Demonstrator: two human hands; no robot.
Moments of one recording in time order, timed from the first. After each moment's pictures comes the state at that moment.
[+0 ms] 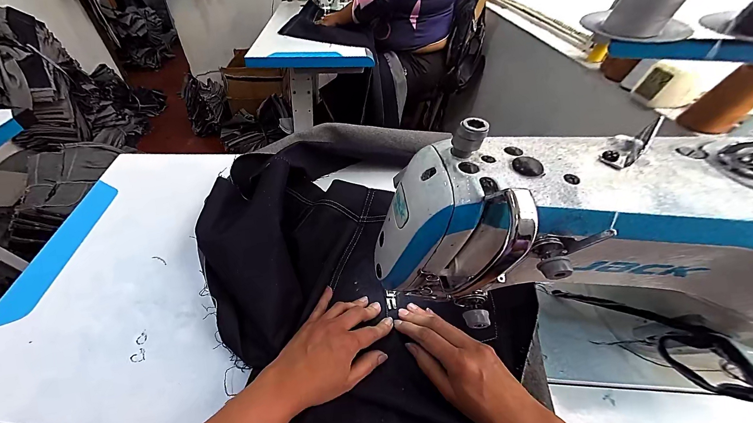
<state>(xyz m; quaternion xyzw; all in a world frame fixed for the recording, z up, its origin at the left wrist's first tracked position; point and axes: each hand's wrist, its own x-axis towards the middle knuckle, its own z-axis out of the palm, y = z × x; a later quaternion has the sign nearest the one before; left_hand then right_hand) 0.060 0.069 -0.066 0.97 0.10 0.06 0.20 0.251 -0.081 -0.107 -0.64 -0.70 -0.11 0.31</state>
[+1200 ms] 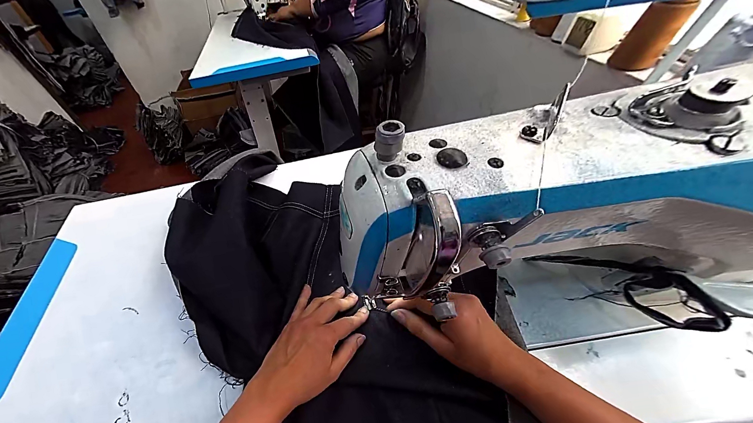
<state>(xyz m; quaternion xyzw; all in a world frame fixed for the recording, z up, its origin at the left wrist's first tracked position) 0.072 0.092 -0.077 0.97 0.06 0.16 0.16 0.274 -0.067 -0.099 -0.64 -0.65 -0.09 0.40</state>
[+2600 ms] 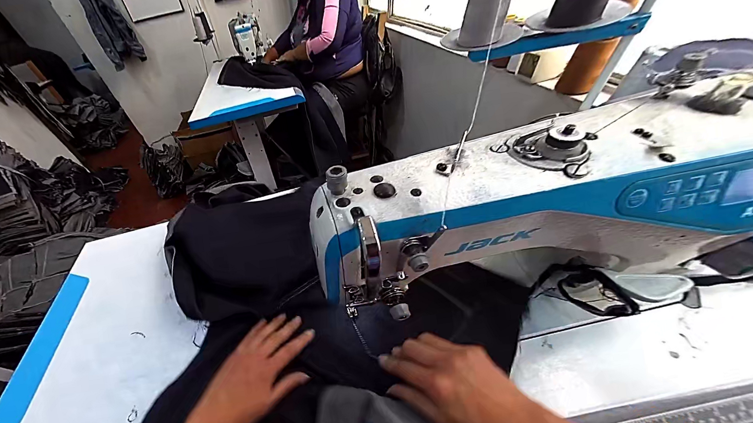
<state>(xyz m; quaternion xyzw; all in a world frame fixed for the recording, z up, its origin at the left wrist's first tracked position) 0.014 0.124 -0.085 0.99 0.05 0.15 0.04 0.236 -0.121 -0.083 -0.66 -0.71 -0.14 0.22</state>
